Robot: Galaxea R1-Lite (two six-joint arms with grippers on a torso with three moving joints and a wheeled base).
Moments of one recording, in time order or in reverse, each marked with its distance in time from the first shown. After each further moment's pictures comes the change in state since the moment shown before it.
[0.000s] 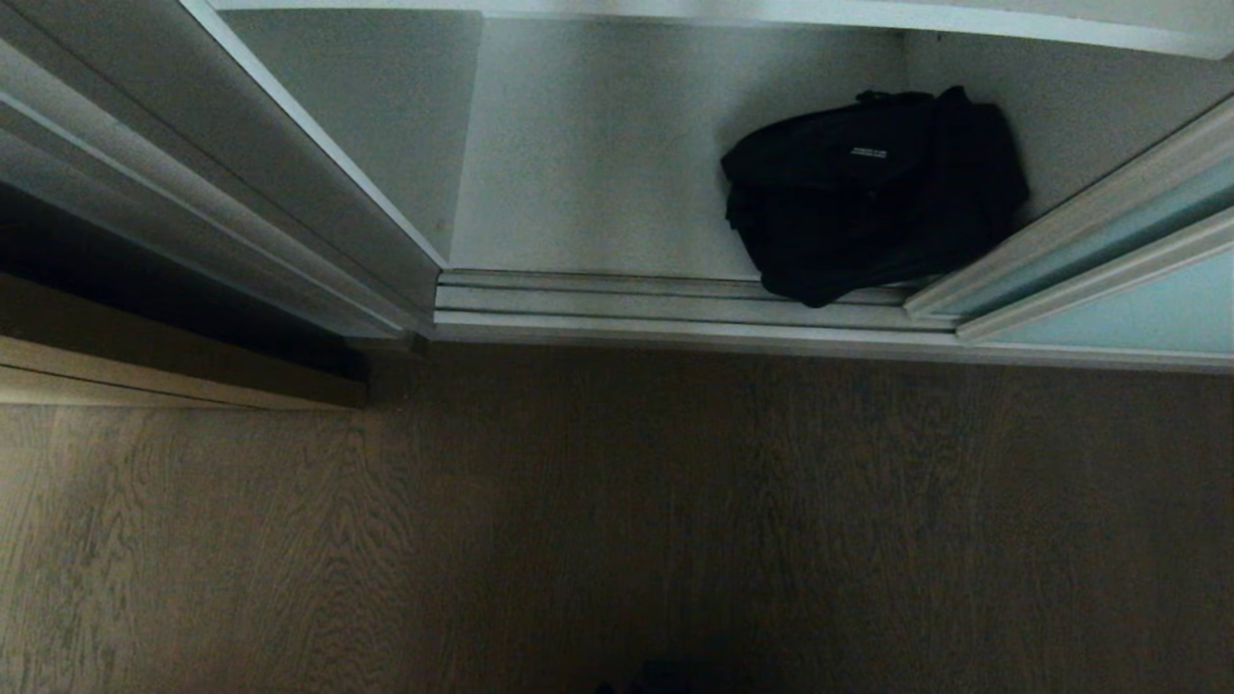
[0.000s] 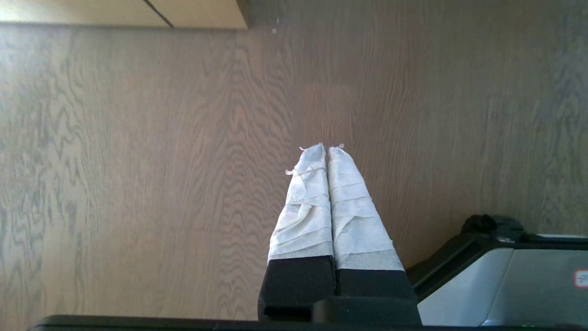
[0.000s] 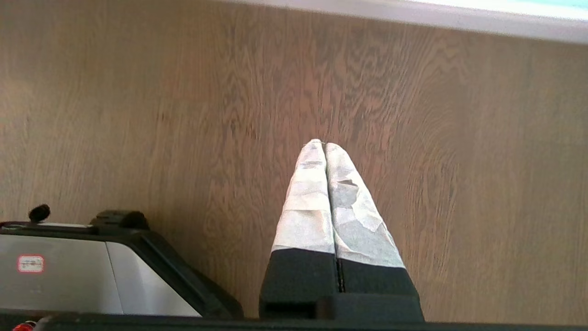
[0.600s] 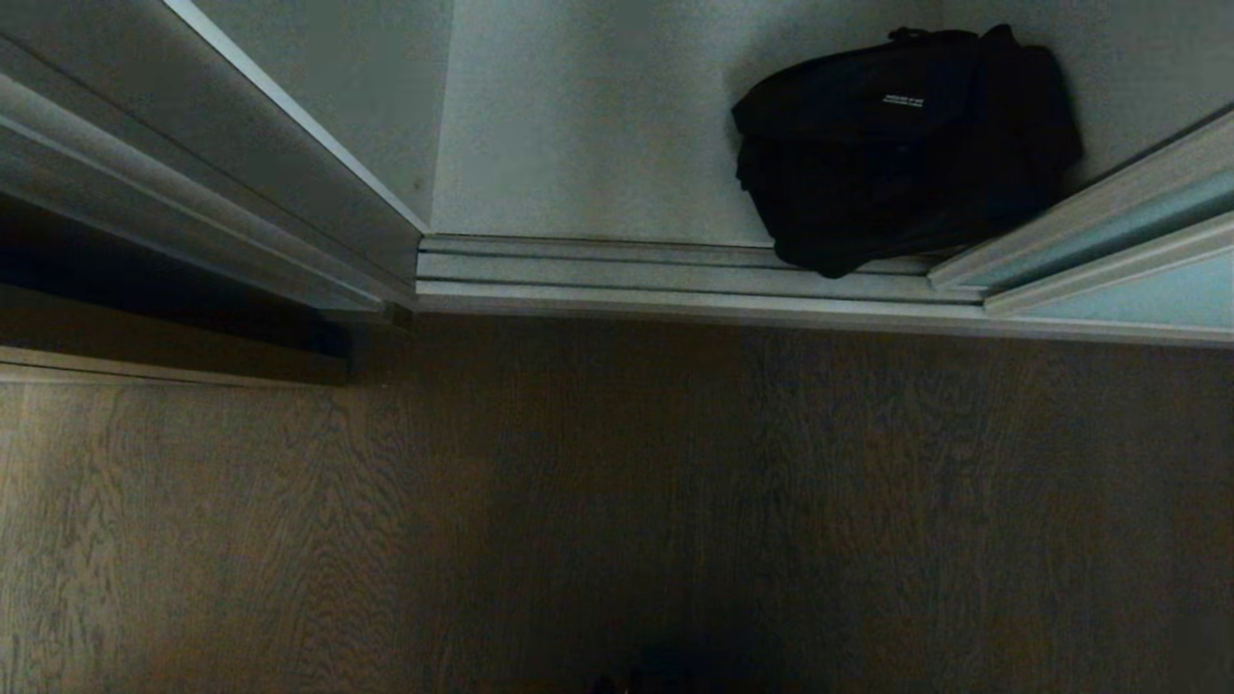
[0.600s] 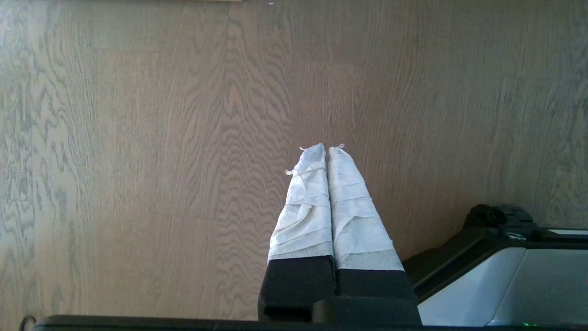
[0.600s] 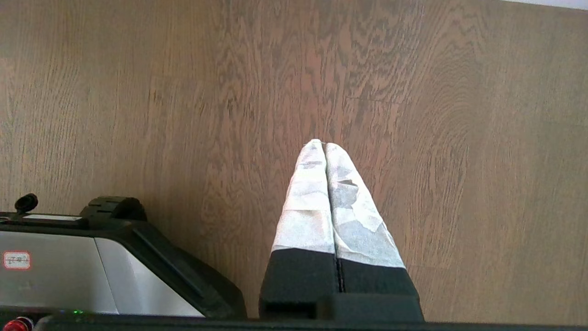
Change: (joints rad) left arm 0.000 0.000 0.003 -0.011 0.001 -0.004; right arm 0.000 0.000 0.000 0.000 0.000 0.000
